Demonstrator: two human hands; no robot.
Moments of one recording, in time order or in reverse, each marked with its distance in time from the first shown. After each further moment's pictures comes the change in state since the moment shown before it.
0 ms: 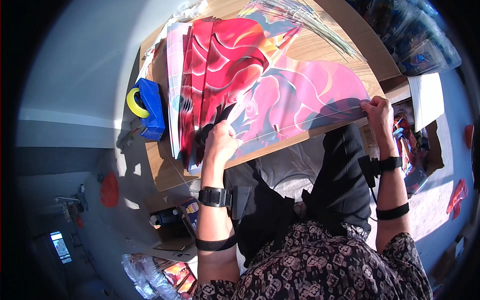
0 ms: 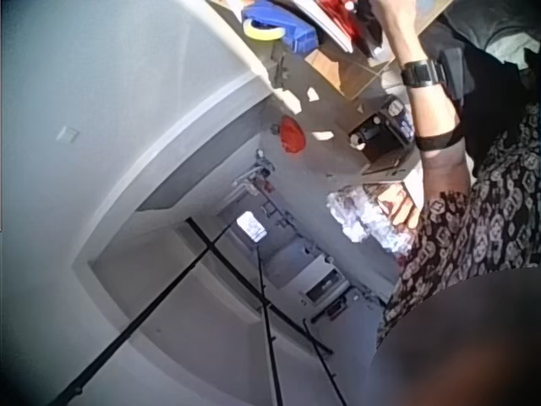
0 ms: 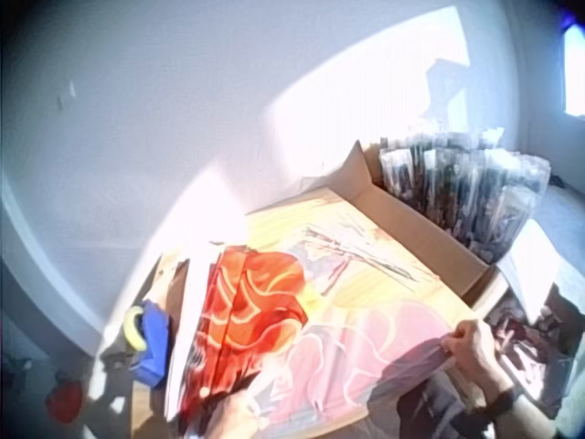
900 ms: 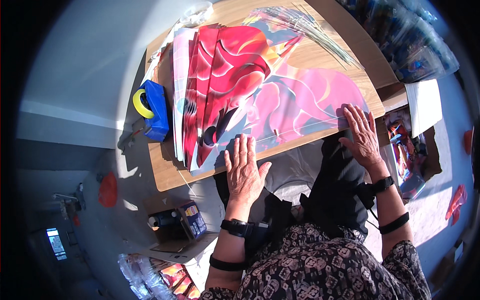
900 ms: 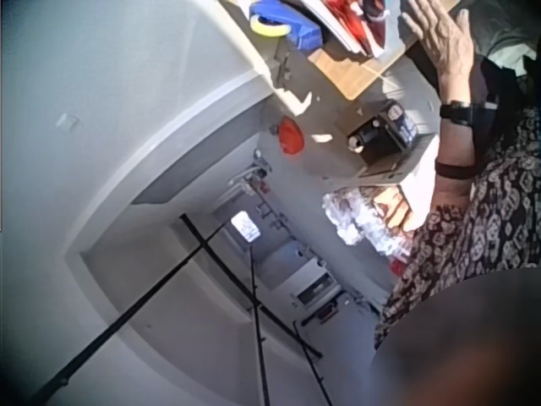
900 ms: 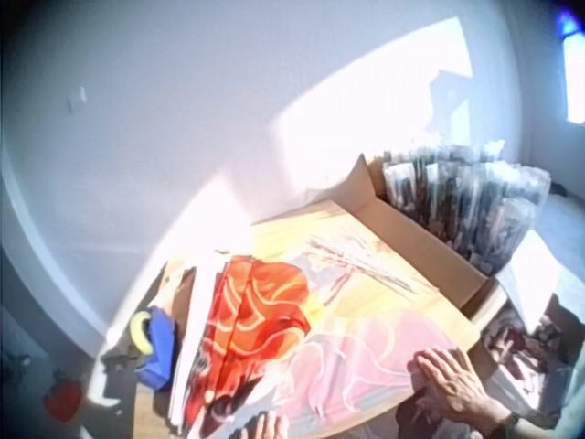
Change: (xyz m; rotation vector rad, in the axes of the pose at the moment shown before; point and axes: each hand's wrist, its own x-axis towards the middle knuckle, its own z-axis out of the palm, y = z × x) left_hand -0.080 -0.001 0.068 0.404 0.276 0.440; right_hand -0.058 0.005 -0.003 -0.359 -0.182 -0.757
